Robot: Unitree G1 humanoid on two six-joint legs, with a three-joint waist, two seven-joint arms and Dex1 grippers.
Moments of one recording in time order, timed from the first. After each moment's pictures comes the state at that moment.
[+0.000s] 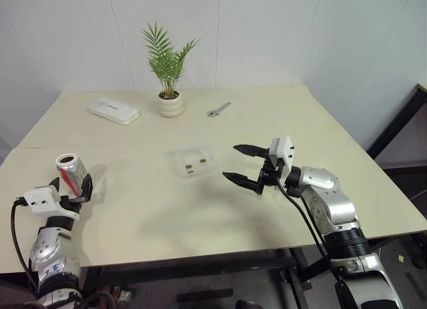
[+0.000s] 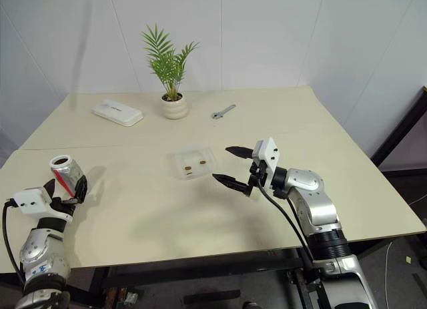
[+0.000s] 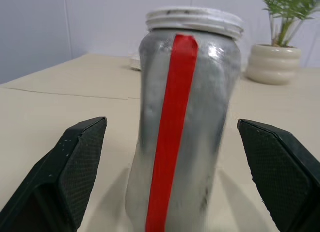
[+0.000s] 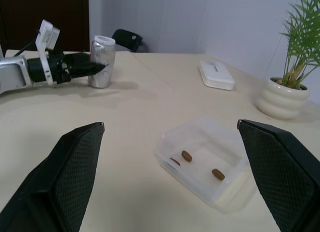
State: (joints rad) left arm -0.39 0.48 0.56 0.77 -0.40 -0.45 -0.41; right arm -0.69 -0.39 0.03 0.16 0.38 0.12 1.03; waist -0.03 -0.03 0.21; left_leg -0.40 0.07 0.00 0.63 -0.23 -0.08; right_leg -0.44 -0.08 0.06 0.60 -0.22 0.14
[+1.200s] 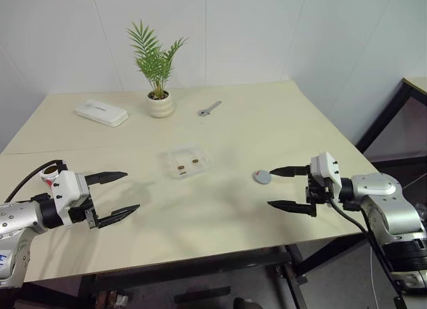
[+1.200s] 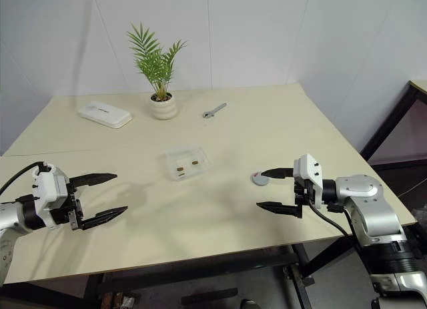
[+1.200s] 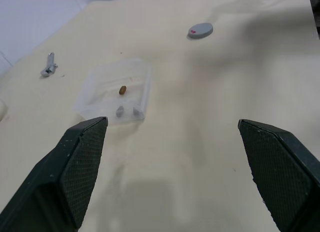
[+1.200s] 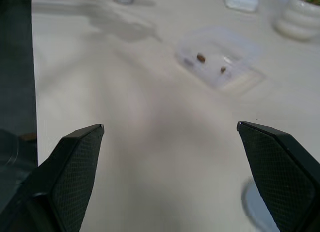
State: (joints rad) left arm -0.15 0.87 0.36 0.01 -0.50 -0.01 -1.09; right arm -0.53 -0.76 -0.05 0.10 0.42 0.16 1.31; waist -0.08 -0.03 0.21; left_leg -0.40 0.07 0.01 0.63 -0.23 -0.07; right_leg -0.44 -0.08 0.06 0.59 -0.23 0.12
